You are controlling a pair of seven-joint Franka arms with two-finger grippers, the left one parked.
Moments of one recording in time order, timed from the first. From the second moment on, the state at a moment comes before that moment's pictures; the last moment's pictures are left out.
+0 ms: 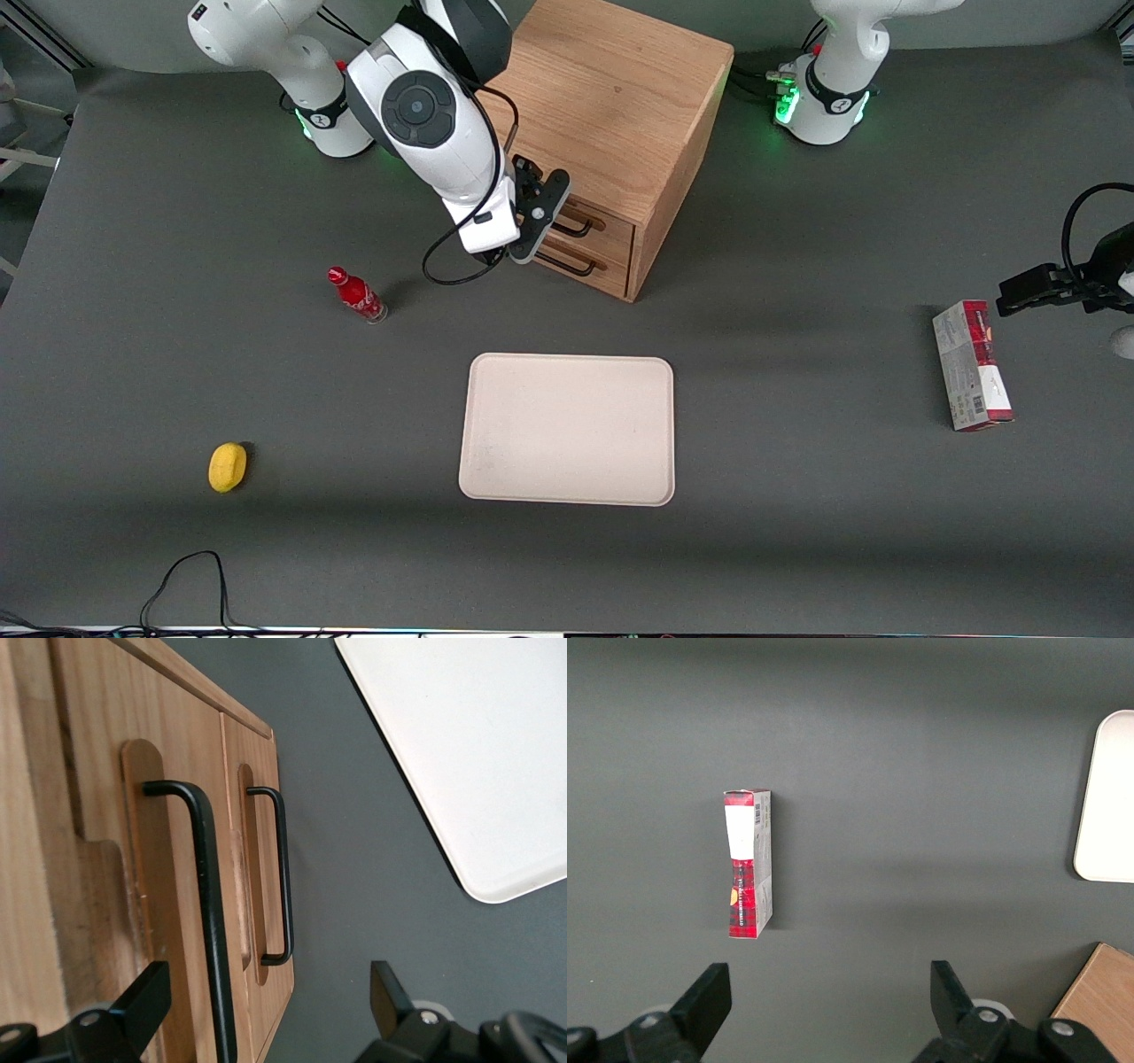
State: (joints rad) arm 0.83 0.25 -0.13 -1.69 0.25 1.85 -0.39
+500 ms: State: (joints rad) arm 0.83 0.29 -0.13 -1.70 0.25 1.89 -0.39
